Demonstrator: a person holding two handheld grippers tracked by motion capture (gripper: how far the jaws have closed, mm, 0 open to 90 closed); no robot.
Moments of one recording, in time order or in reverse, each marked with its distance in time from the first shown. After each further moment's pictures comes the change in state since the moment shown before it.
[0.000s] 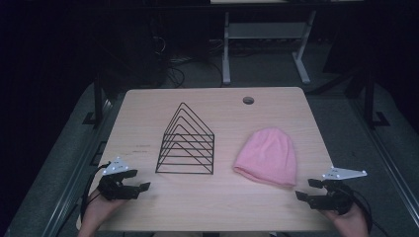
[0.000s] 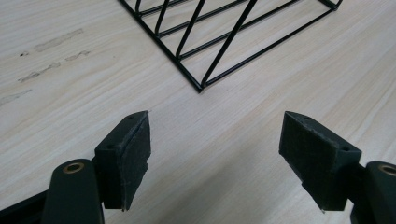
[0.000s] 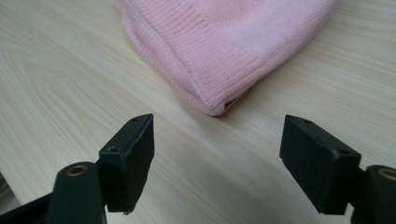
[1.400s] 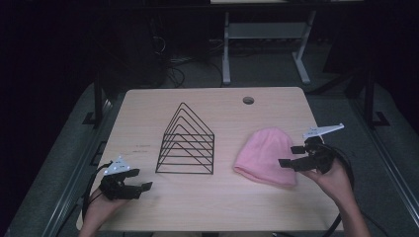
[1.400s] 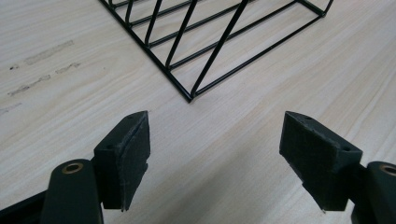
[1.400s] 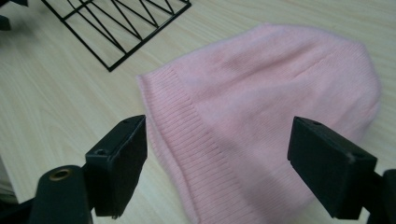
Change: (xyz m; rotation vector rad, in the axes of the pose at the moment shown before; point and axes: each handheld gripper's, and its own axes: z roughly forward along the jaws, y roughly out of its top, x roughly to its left) left arm -0.004 0.004 0.000 -0.022 -0.011 0.015; right arm -0.002 0.117 0.018 0.046 0.103 -0.036
